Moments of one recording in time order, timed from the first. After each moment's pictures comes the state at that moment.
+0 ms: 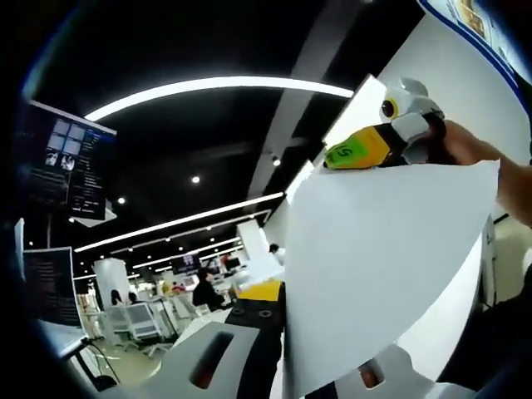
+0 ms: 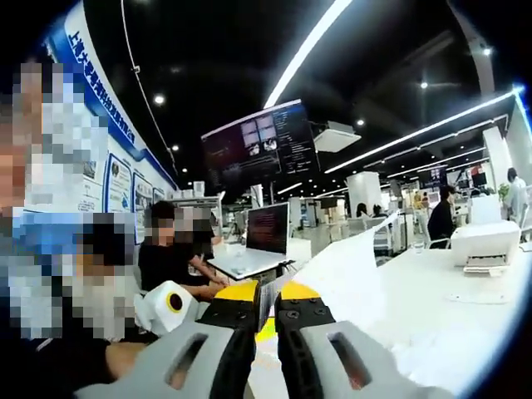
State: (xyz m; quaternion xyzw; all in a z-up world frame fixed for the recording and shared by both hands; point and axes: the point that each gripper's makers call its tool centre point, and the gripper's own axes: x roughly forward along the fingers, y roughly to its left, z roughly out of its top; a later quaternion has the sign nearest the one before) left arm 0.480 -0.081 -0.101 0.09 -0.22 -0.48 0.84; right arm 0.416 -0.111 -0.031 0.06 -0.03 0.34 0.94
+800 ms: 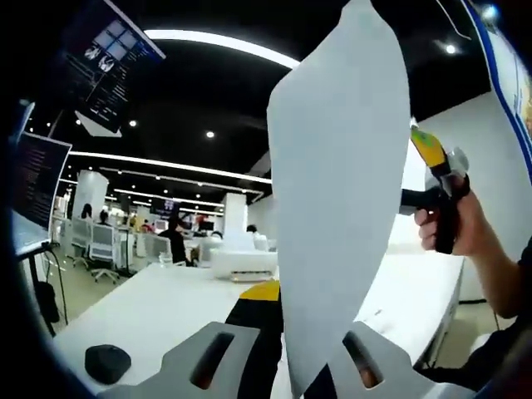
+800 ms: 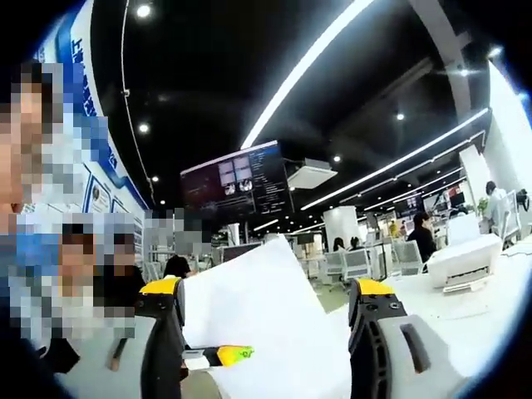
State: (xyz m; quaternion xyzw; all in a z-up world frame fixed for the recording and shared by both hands) left arm 0.506 -0.059 -0.118 -0.08 -0.09 -0.52 0.84; right arm 0.429 -0.142 -0.004 0.09 -0.12 0.27 0.95
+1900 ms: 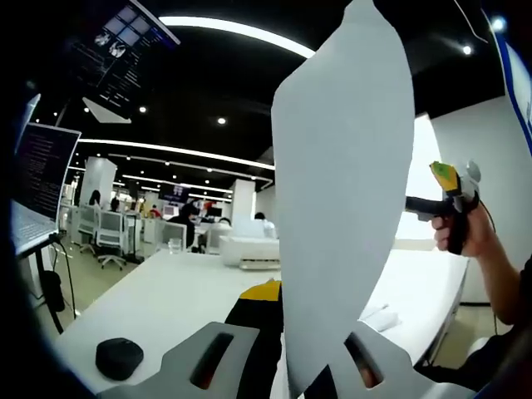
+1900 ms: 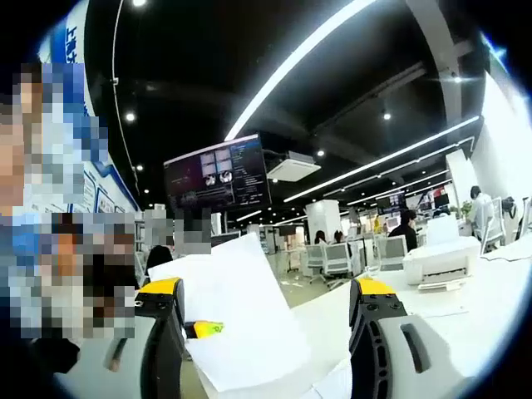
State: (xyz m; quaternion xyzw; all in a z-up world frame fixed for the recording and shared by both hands) left arm 0.522 -0.047 -0.124 -0.08 -0.05 -0.51 0.86; right arm 0.420 -0.186 -0.021 0.07 -0.09 0.23 0.97
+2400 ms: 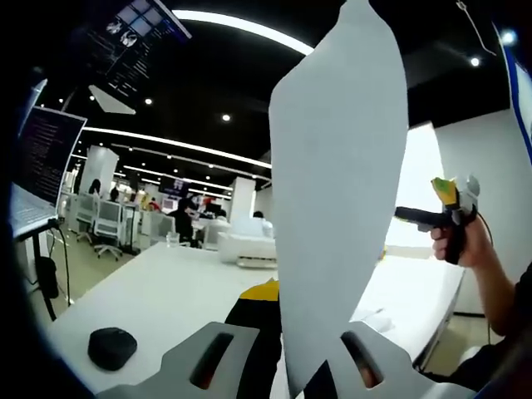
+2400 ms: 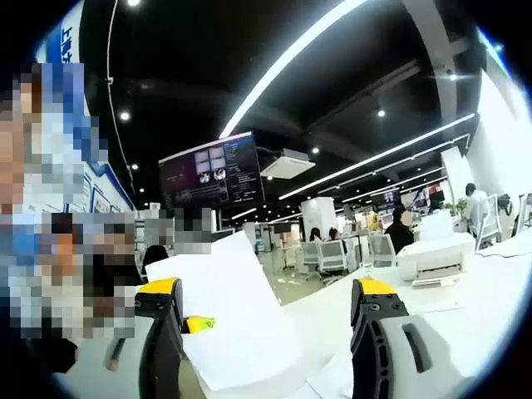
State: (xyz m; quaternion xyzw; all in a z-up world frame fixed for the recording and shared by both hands) left arm 0.522 -0.047 -0.127 -0.10 -0.04 -0.51 0.85; right arm 0.416 -0.197 -0.026 0.08 -0.09 0.22 0.97
